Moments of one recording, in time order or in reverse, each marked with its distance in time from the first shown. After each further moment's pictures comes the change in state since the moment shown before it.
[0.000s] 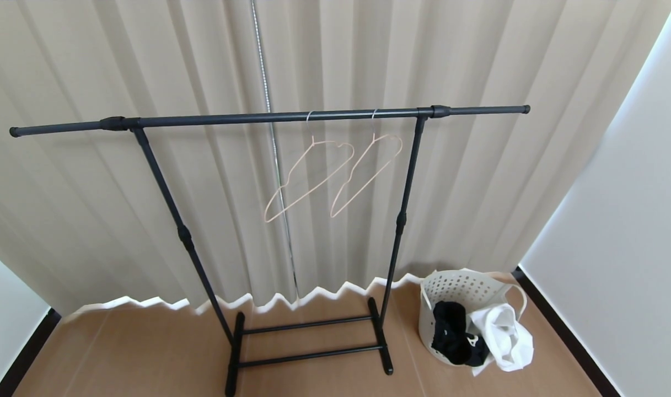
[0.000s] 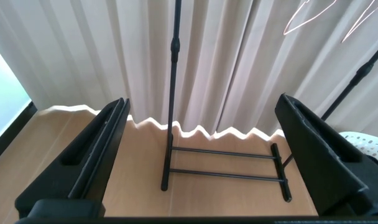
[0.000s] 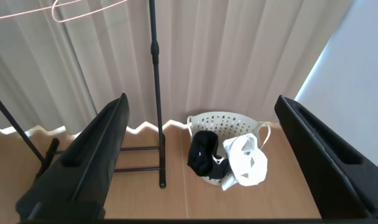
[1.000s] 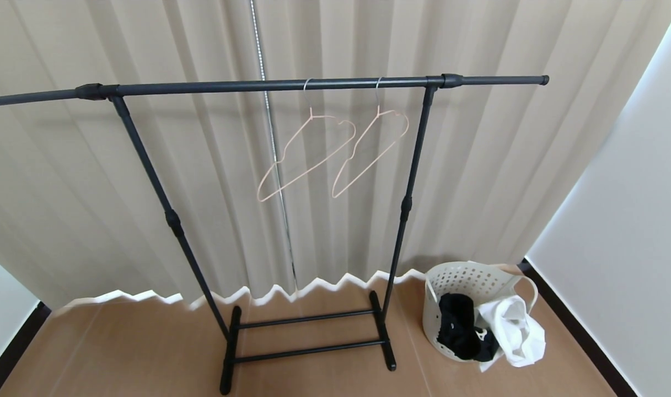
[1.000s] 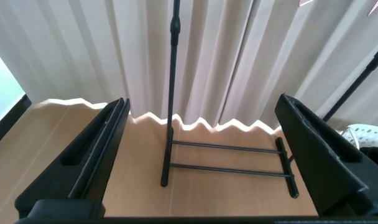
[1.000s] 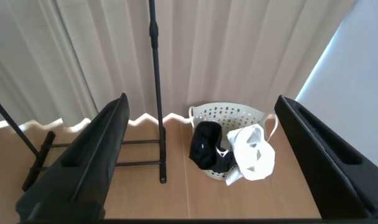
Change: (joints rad) left arm 0.000 0.000 0.001 0.001 0.000 0.000; right arm 0.000 0.000 0.000 0.001 -0.002 0.005
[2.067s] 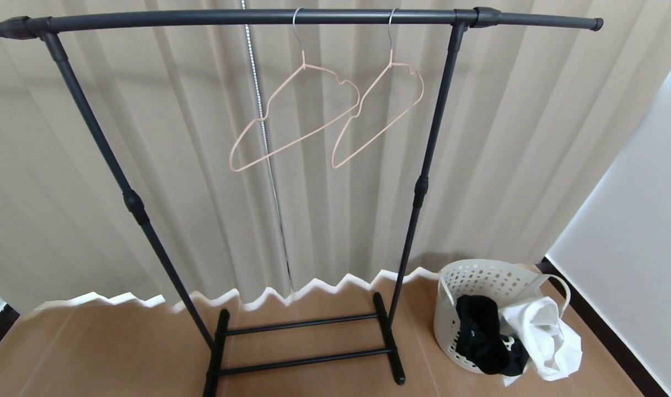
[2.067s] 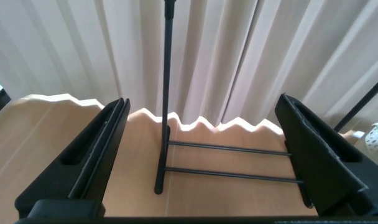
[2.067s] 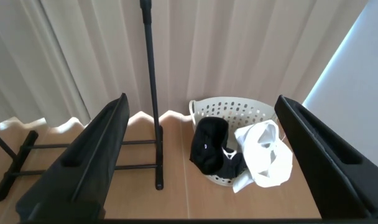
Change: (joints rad) left arm 0.000 0.000 -0.001 -0.001 0.000 0.000; right arm 0.000 0.000 0.000 -0.001 0.001 -0.001
